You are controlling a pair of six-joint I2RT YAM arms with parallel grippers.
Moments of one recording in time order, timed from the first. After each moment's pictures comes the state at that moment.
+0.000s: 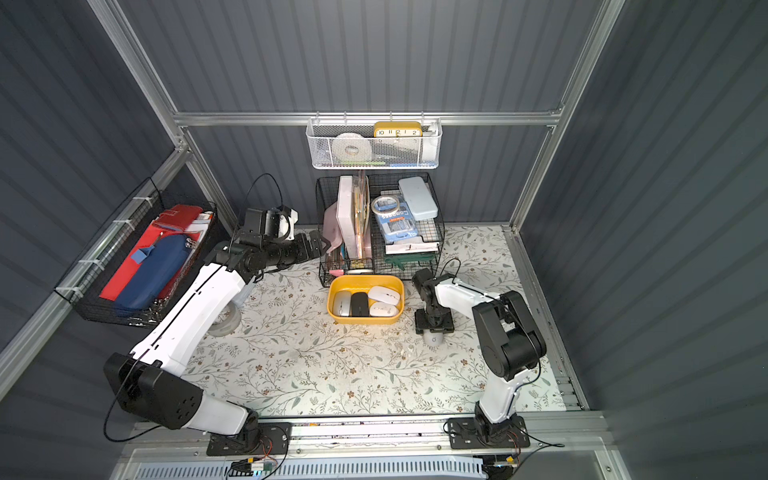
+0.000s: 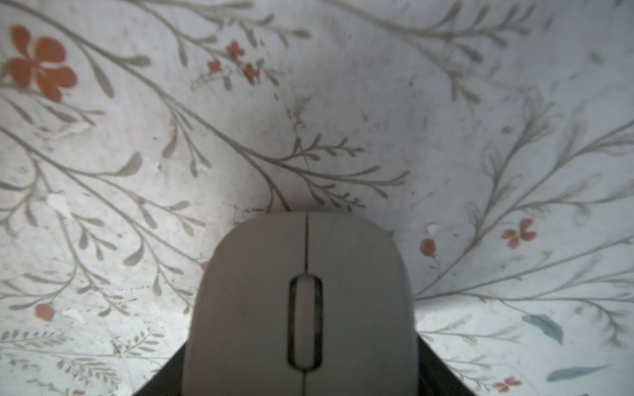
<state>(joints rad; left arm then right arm) -0.34 1.50 1.54 -0.74 0.23 -0.47 0.41 1.79 1.09 -0.88 0.03 0.39</state>
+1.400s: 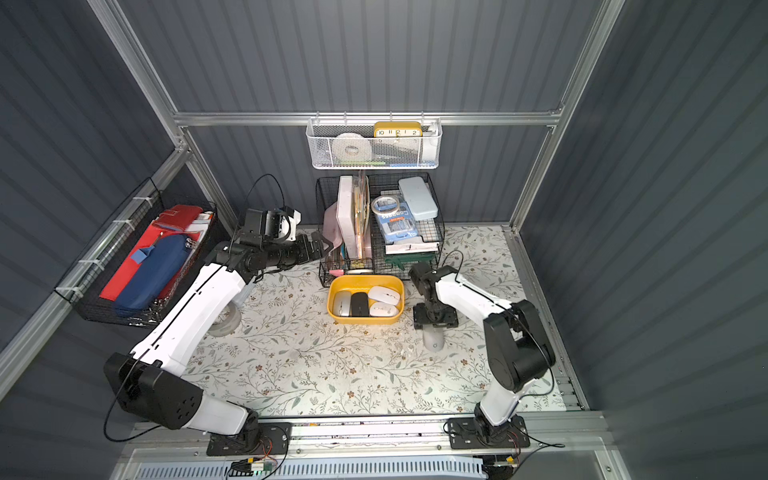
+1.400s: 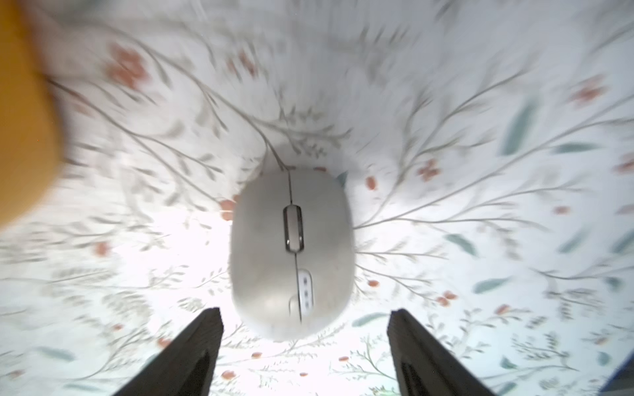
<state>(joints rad) -0.34 1.50 1.54 -0.74 0.29 -0.46 0.45 1.66 1.23 -1.07 0.14 0.46</state>
